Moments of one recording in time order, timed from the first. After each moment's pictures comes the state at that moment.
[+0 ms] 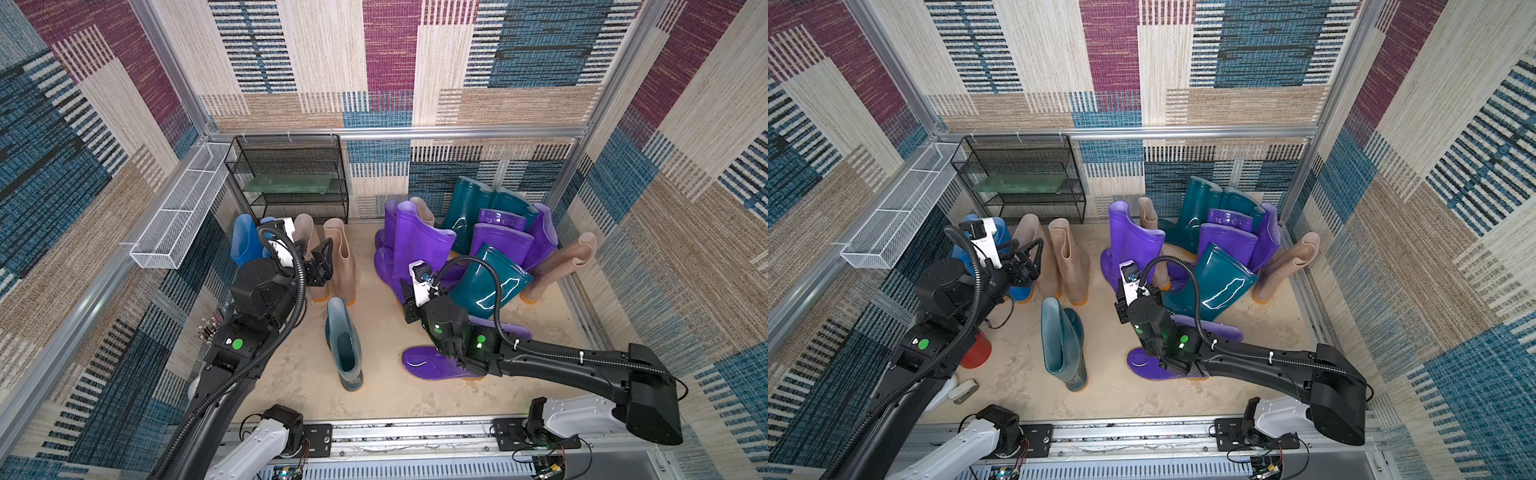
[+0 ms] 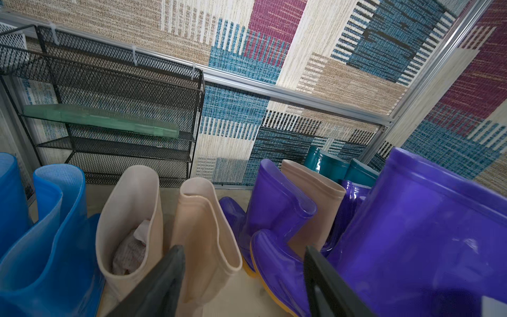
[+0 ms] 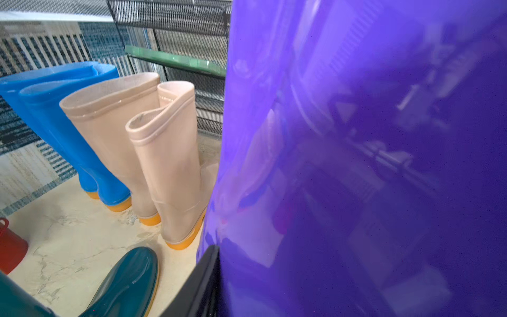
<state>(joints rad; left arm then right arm) -0.36 0.83 1.07 -0.32 -0.08 -0.29 1.11 1.34 0.90 0.22 0.73 0.10</state>
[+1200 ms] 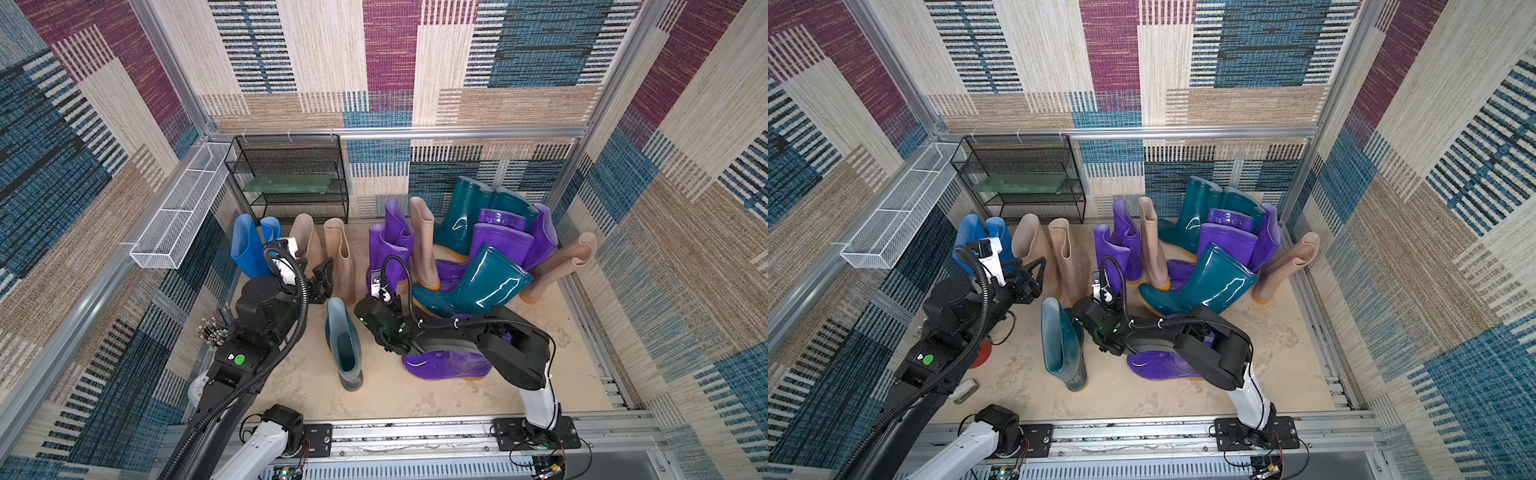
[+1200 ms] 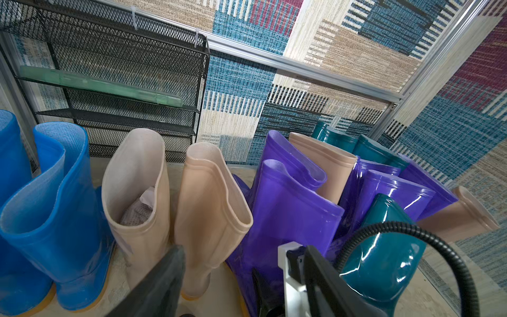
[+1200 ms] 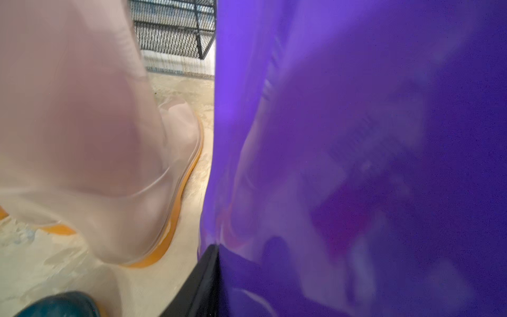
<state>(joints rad) -0.36 0.75 0.95 -0.33 -0.07 -0.30 1.08 2.03 1.28 0.16 0.90 0.41</state>
